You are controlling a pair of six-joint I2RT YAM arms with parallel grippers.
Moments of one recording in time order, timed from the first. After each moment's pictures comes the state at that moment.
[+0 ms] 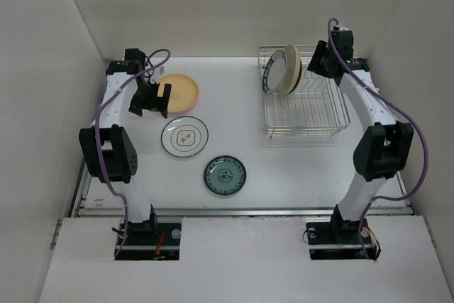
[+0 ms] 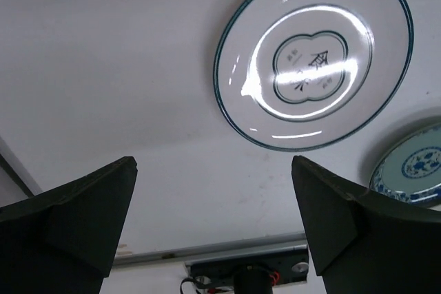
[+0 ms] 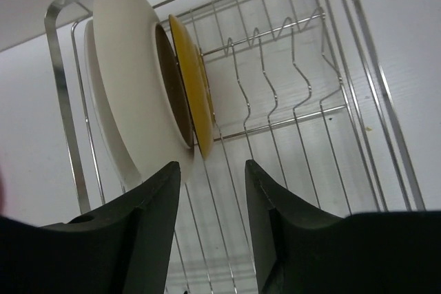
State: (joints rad) left arm 0.03 1.82 1.73 -1.15 0.10 0.15; right arm 0.08 1.80 1.72 -0.51 0.13 0.39
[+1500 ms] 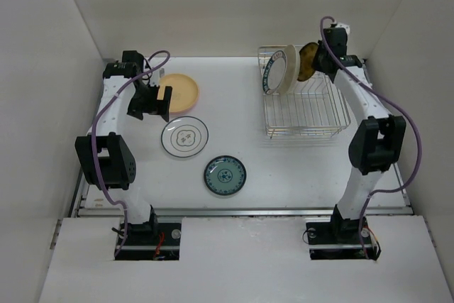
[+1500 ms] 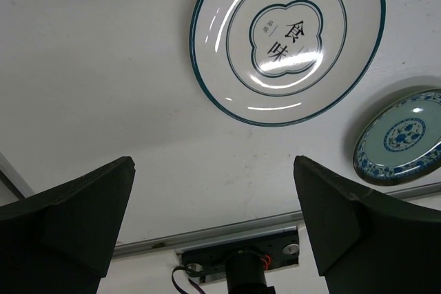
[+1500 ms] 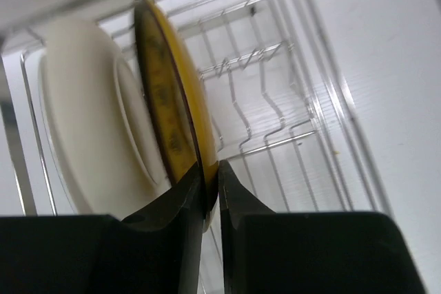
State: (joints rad) left arm 0.02 1.74 1.67 -1.21 0.16 0.16; right arm 0.10 1.95 1.81 -0.48 0.22 0.32
